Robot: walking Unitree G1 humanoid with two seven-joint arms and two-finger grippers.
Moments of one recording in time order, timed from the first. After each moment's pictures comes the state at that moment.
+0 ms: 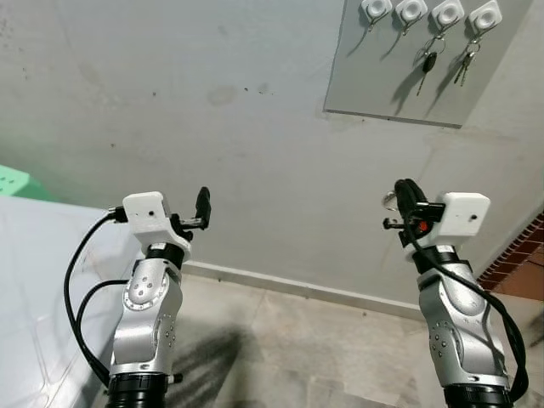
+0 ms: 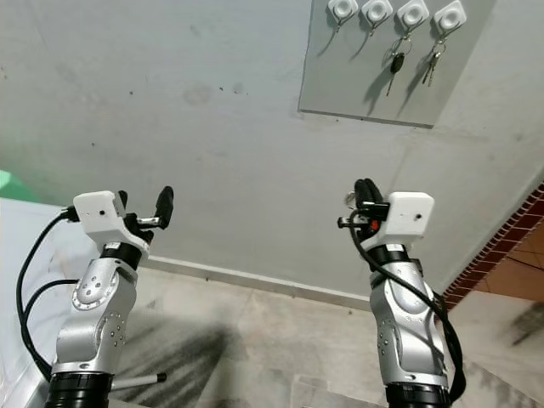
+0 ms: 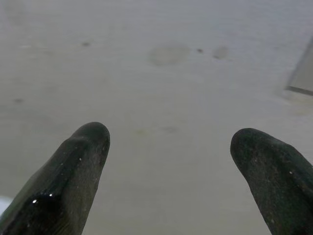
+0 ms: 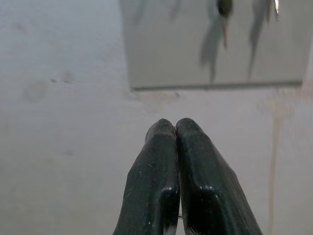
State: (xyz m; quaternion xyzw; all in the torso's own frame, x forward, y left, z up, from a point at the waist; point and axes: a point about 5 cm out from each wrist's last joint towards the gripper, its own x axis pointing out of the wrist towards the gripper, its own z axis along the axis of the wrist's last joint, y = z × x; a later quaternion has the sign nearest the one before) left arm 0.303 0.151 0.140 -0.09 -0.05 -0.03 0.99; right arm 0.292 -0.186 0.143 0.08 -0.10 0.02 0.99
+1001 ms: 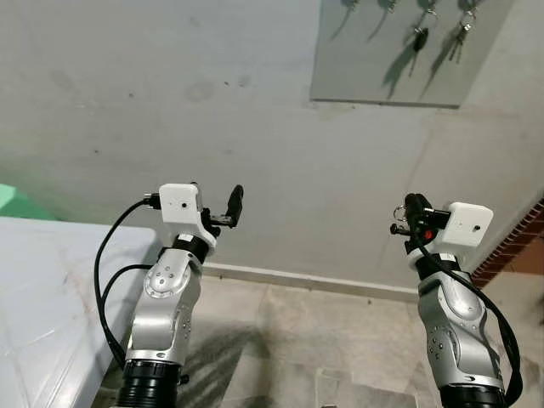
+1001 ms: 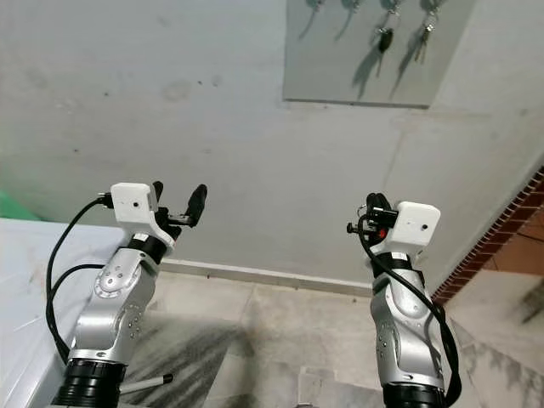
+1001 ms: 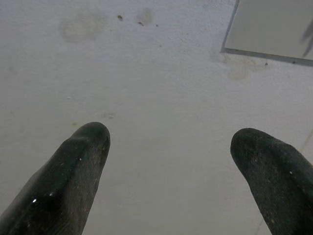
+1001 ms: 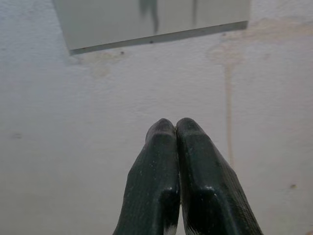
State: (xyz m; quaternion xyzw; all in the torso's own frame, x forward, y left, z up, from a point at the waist) left arm 0.312 0.132 0.143 -0.07 -0.04 -0.10 0.99; right arm 0.294 -0.187 0.130 0.09 -0.07 -0.02 0.99
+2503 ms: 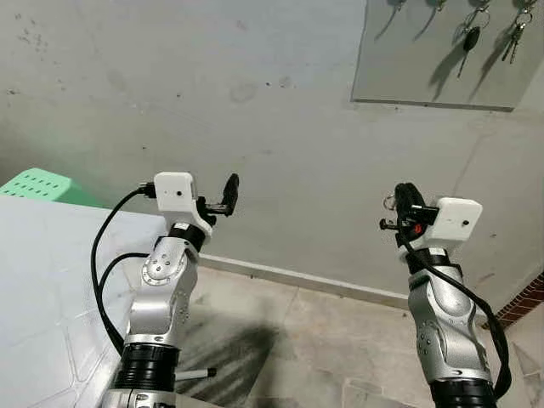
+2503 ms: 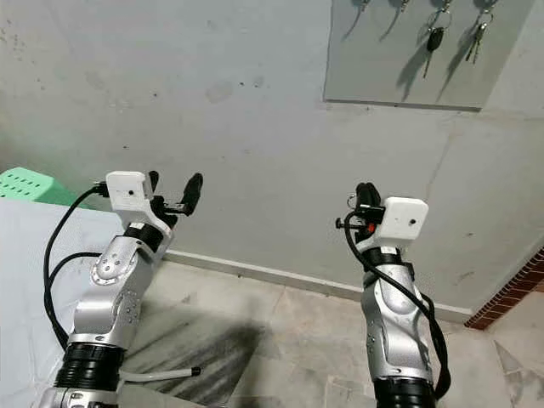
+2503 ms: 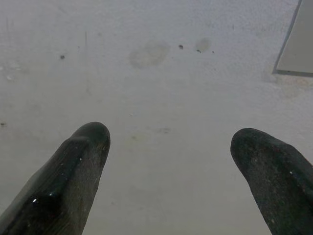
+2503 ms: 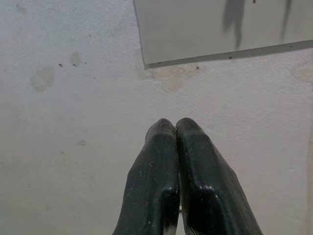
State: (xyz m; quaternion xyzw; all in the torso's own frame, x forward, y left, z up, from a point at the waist) left arm 0.325 0.136 0.151 -0.07 -0.06 -0.10 0.99; right arm 0.298 -0.176 0.136 0.07 -0.11 0.00 0.99
